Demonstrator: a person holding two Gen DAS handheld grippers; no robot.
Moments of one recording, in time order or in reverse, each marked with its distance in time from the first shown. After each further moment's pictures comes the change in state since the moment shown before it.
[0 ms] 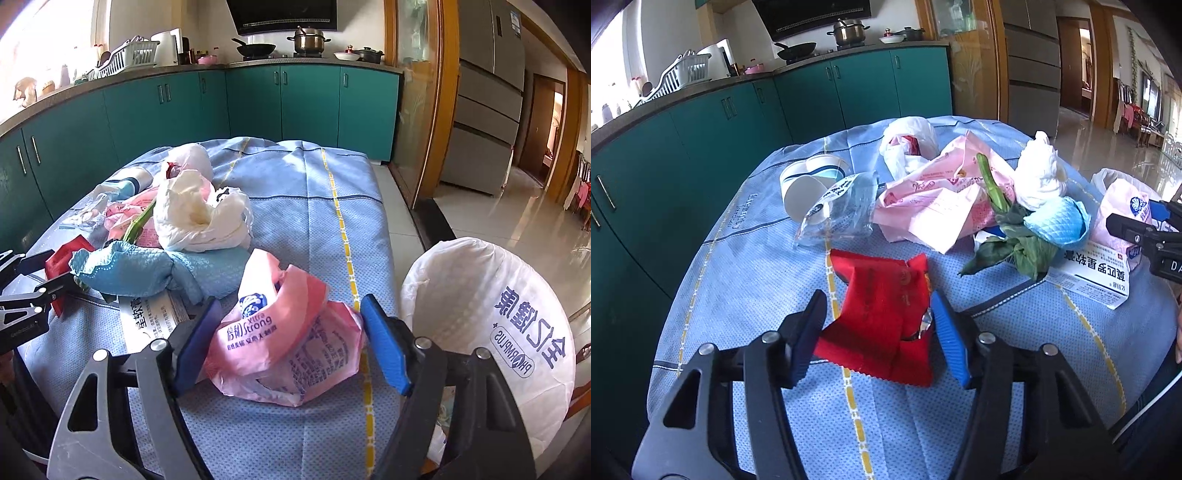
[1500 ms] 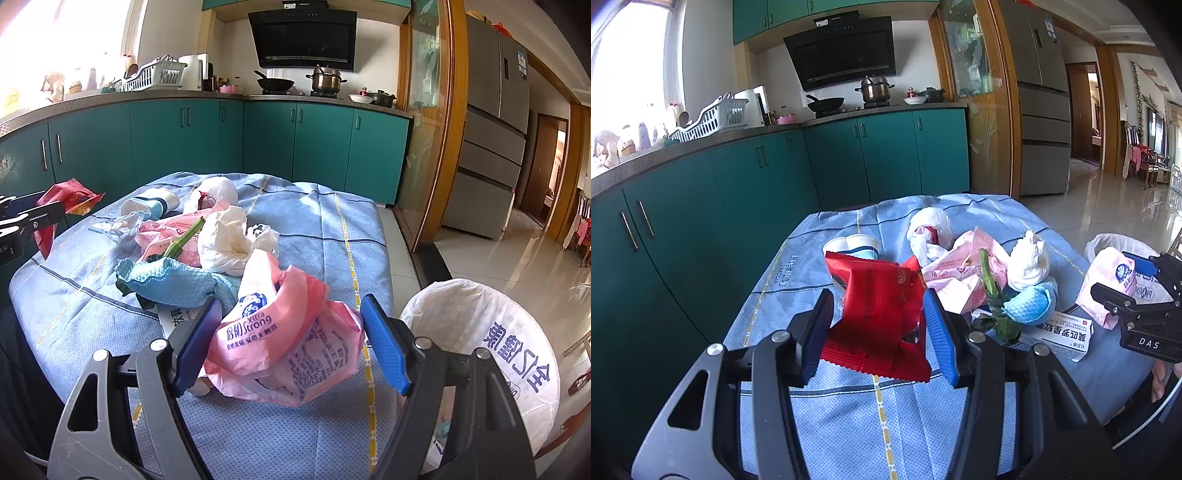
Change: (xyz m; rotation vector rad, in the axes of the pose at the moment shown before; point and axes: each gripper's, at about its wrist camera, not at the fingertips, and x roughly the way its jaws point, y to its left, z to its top) left arm -0.073 0.017 0.017 -0.069 -0.238 0.062; right arm -0.039 0.022 -0.006 -0.091 -0.158 0.004
